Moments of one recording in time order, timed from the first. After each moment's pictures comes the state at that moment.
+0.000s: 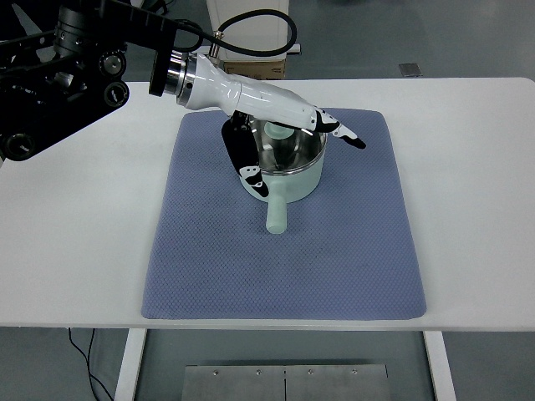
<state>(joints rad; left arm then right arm) -1.45 0.44 -0.23 -1.20 1.43 -0.59 -0.55 -0.01 0.00 0.42 0.10 -0.54 -0.02 0.06</state>
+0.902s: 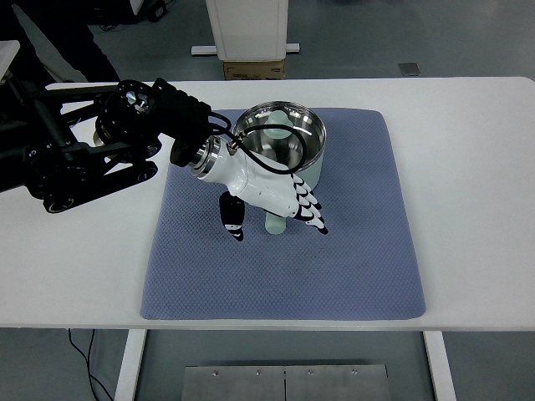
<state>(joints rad) -1.40 0.36 -0.01 -1.23 1.83 -0.33 -0.61 -0.01 0.00 0.42 0.10 -0.54 -0.02 0.06</state>
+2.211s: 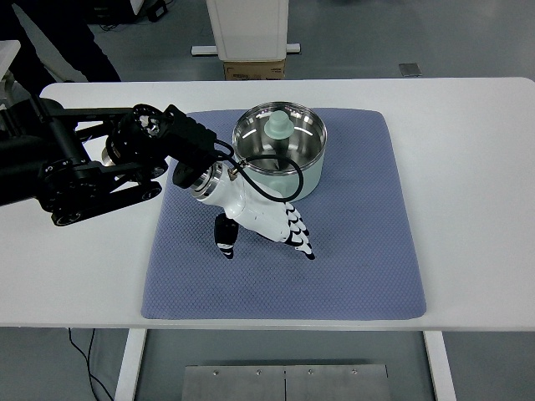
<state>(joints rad) -1.40 0.34 0.09 -1.21 1.83 -0.34 -0.61 -0.01 0.00 0.42 0.10 -0.54 -0.02 0.06</state>
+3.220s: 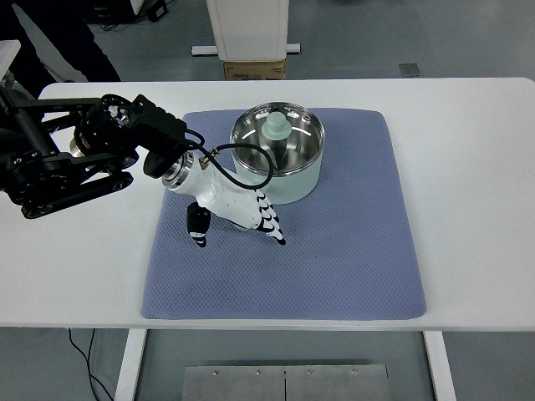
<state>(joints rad) -1.42 0.44 0.13 -1.21 1.83 -0.34 -0.61 -0.01 0.00 0.42 0.10 -0.54 -0.02 0.05</state>
